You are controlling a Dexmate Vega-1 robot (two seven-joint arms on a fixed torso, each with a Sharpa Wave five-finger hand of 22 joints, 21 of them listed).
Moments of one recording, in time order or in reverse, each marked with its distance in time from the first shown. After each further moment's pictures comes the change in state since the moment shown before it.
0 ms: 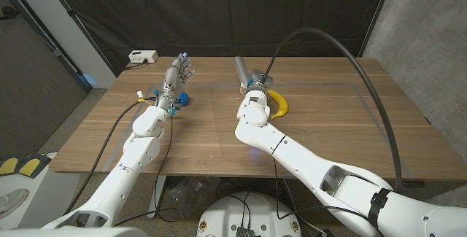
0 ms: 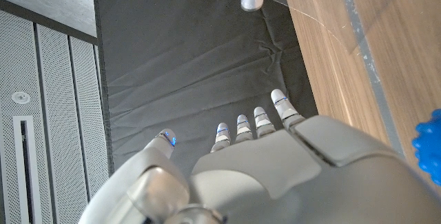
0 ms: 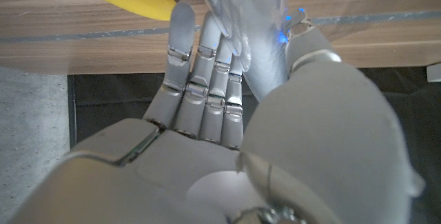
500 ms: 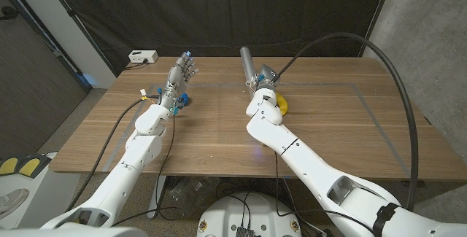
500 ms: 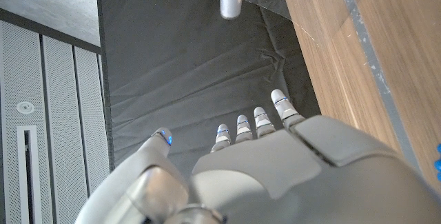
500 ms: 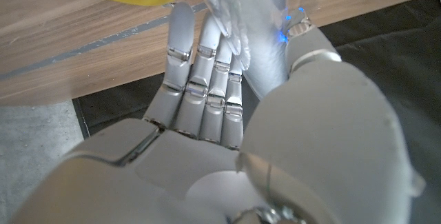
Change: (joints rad) left arm -0.025 0.003 0.026 0.016 0.022 -0.004 -0.015; left_hand 0.037 -0.037 -0.001 -0.038 0.000 -0.023 -0.012 -0.017 0.000 -0.006 -0.006 -0.002 -0.003 0.000 0.000 -0.004 -0.006 0.000 0.000 -0.006 -0.002; right arm -0.096 -0.003 0.168 -0.090 0.126 0.186 -0.118; right_hand 0.004 -0.004 0.000 0.000 0.000 0.000 0.000 -0.001 0.003 0.000 0.000 0.000 0.001 0.000 0.000 0.001 0.000 0.002 0.002 0.012 -0.012
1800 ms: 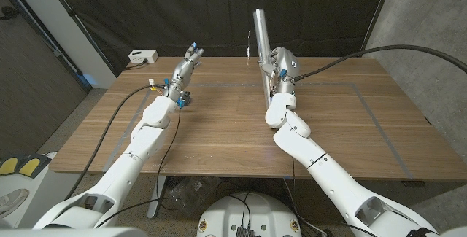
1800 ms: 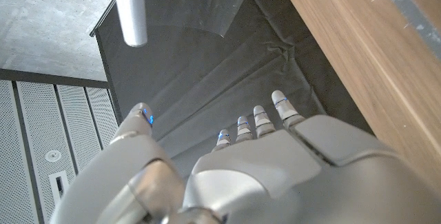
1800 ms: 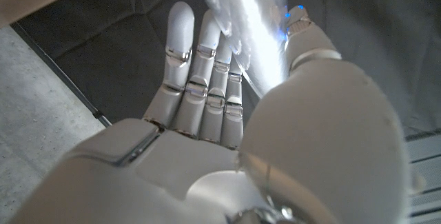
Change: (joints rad) left arm -0.076 0.002 0.059 0.034 0.239 -0.063 0.138; left_hand 0.208 -0.108 0.006 -0.170 0.000 -0.067 0.036 -0.019 0.004 -0.024 -0.024 -0.006 0.008 0.021 -0.030 0.001 0.002 -0.012 -0.020 -0.026 0.007; right arm -0.127 -0.162 0.091 -0.119 0.034 0.426 -0.353; right_hand 0.009 -0.009 0.000 0.000 0.007 -0.001 -0.007 -0.009 0.025 0.000 0.000 -0.013 0.055 0.002 0.002 -0.011 0.009 -0.001 0.000 0.028 -0.018
